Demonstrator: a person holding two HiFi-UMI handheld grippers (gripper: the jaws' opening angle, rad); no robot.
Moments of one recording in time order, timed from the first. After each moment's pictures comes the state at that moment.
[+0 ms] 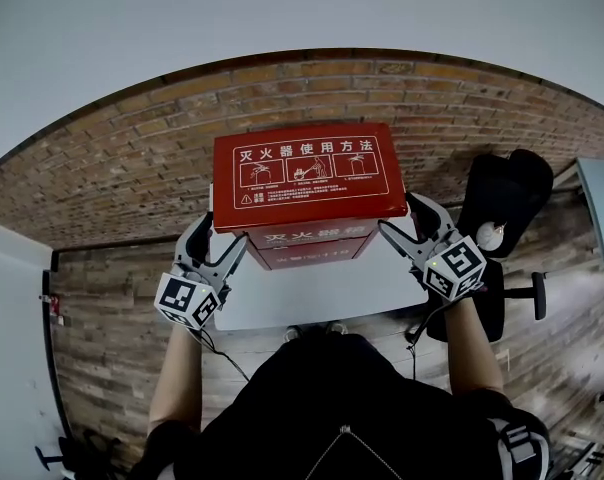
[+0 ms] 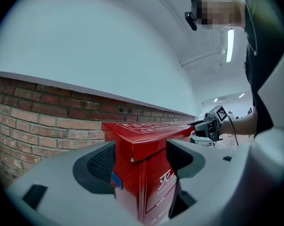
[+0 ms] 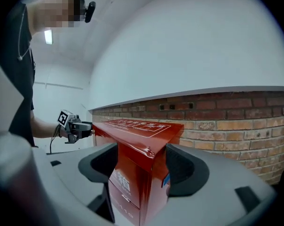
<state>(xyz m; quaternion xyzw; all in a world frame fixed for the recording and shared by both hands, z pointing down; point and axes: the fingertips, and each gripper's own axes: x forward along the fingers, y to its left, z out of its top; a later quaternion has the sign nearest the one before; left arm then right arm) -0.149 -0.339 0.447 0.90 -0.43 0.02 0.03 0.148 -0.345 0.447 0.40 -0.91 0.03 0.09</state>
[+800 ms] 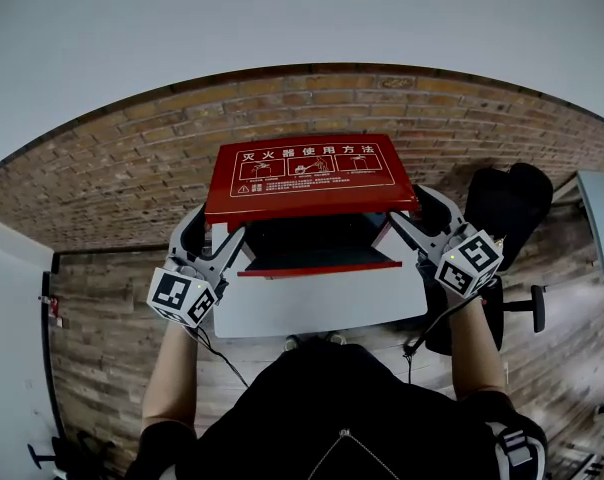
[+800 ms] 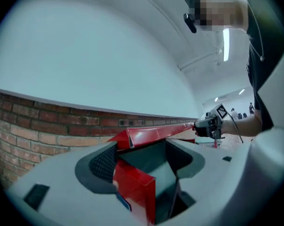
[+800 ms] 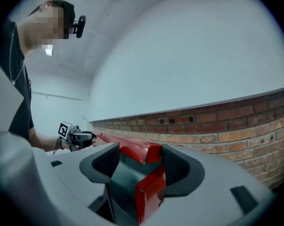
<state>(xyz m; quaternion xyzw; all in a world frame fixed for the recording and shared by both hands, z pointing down) -0.148 -0.350 0.392 0.90 -0.44 0.00 -0.01 0.154 -0.357 0.386 0.39 -0.92 0.03 0.03</state>
